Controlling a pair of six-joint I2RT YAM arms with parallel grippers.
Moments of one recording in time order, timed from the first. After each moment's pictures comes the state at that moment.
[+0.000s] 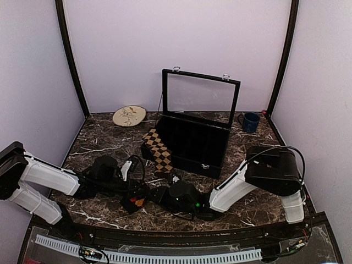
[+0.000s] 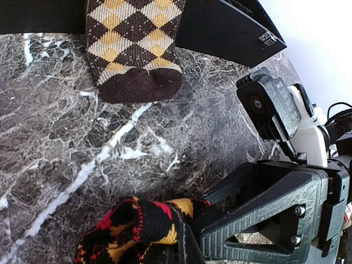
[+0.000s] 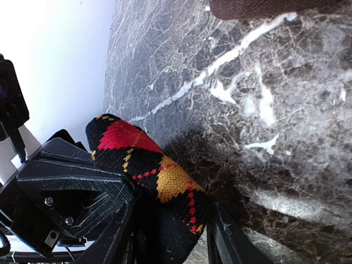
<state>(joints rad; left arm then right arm) -0.78 1.36 0.34 0.36 0.30 -0.54 1.31 2.14 0.96 0.78 0.23 1.39</state>
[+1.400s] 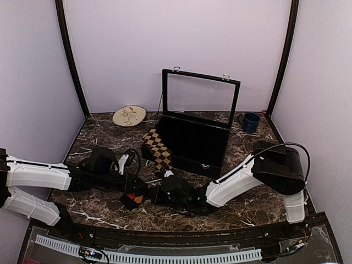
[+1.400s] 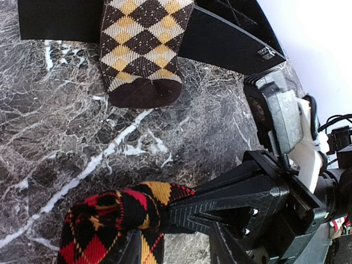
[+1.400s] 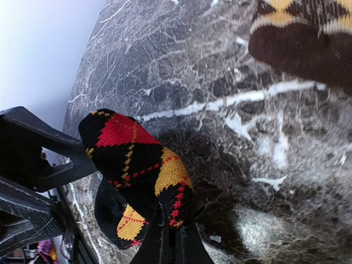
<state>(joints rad) -0.77 1.21 0.44 0.06 0.27 -0.58 1.31 2.11 1.06 0.54 0.26 1.11</state>
